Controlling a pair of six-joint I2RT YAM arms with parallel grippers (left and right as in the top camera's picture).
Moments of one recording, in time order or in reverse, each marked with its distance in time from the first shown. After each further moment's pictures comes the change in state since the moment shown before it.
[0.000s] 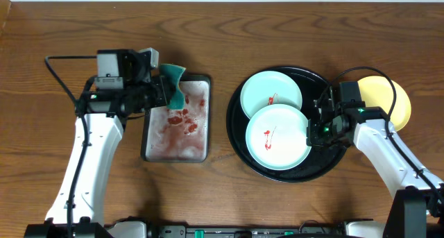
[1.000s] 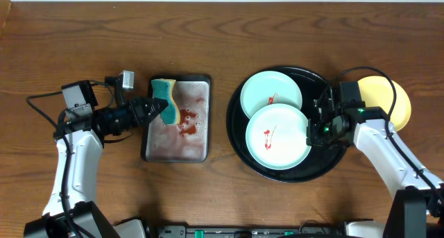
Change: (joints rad) left arm 0.323 -0.002 -0.272 0.168 0.640 0.142; right arm 0.000 0.000 0.000 0.005 0.000 0.000
